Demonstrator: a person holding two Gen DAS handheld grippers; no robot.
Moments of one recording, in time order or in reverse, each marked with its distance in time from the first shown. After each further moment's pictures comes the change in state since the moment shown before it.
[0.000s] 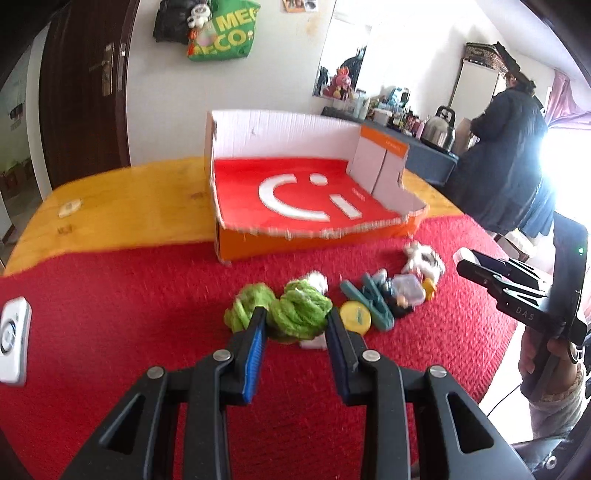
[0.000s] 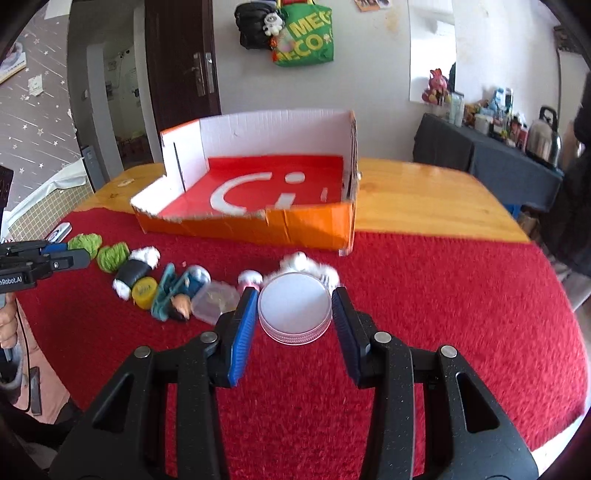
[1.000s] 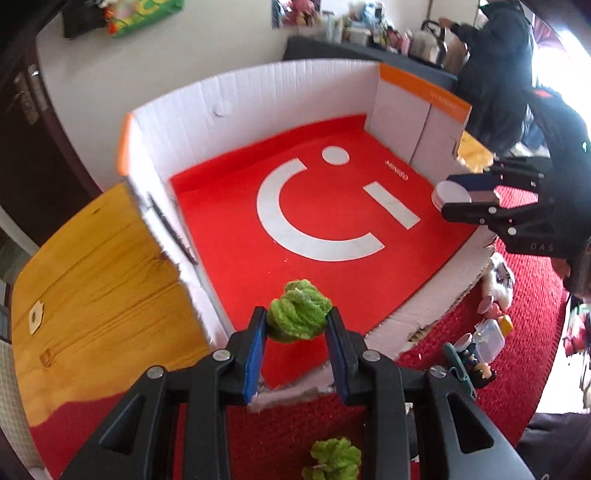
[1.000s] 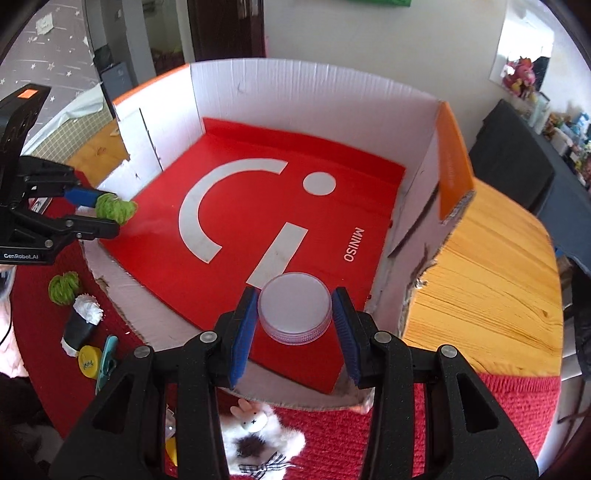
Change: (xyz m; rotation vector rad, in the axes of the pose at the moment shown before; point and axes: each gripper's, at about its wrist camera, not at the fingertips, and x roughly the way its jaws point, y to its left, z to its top) left arm 0.127 0.027 0.110 0.206 0.342 0.043; right arm 0.144 -0.009 0.111 -0.238 0.353 0.165
